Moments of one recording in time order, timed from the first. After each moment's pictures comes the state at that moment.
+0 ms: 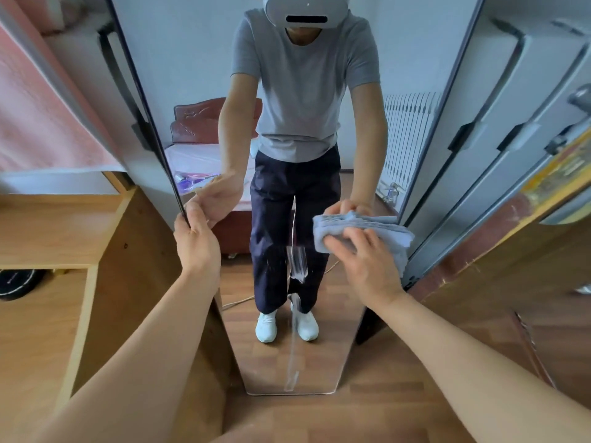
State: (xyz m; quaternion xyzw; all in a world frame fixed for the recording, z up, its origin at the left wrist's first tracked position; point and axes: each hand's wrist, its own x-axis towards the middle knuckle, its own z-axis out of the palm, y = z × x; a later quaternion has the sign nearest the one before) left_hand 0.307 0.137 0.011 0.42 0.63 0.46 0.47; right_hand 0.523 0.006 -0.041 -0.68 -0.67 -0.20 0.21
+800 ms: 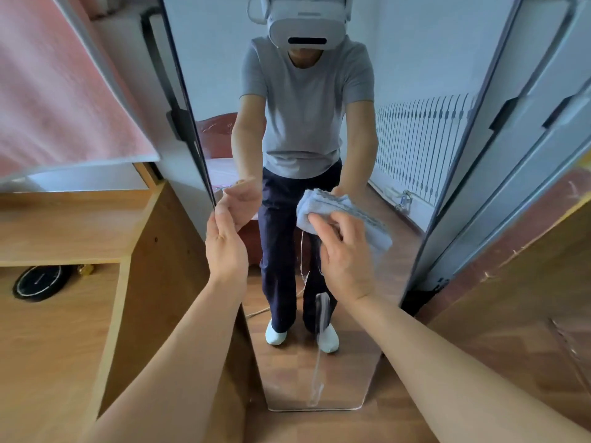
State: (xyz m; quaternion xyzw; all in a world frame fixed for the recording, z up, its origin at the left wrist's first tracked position) left_hand 0.288 0.133 -0.011 0.47 0.57 0.46 0.50; right_hand 0.435 0.056 -0.056 -0.68 -0.58 -0.19 0.40
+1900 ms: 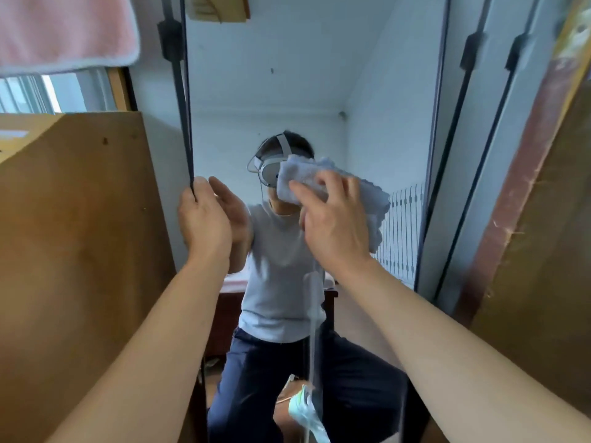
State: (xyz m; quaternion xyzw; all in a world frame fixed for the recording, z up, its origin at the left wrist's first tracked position) left_hand 0.296 0.142 -0.133 0.49 0.44 0.63 0.41; right_hand 0.439 0.060 -0.143 -0.60 -0.57 -0.41 0.38
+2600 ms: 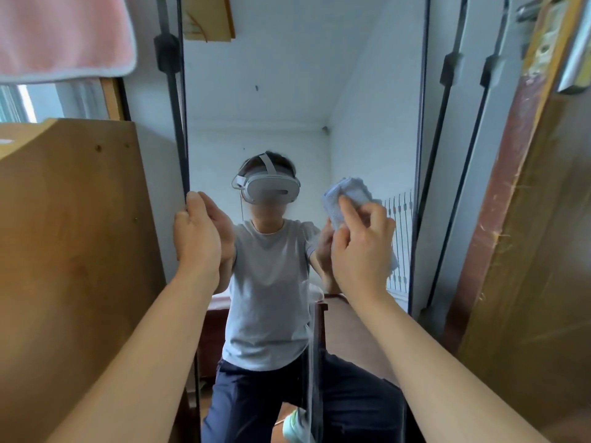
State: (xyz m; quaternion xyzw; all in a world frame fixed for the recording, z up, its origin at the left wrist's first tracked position) left_hand 0.292 0.145 -0.140 0.46 0.45 0.62 0.46; right_hand 0.455 0.043 -0.177 -0.67 -0.43 -0.35 0.50
